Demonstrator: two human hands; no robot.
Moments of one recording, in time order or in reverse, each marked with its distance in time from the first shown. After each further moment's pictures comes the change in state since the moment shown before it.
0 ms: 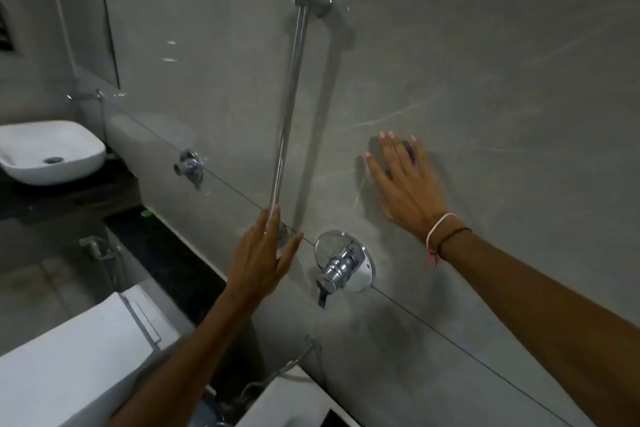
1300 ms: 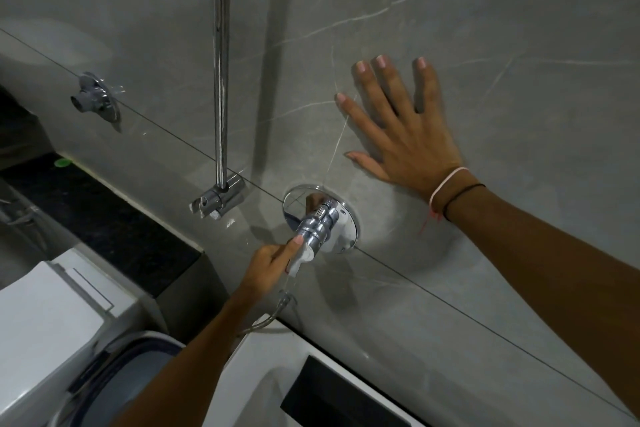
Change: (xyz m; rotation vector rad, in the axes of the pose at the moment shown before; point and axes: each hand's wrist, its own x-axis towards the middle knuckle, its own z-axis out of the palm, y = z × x) left_hand 0.008 -0.065 0.197 -0.747 -0.461 -0.452; right_hand 0.003 0.006 0.088 -0.205 0.186 -0.162
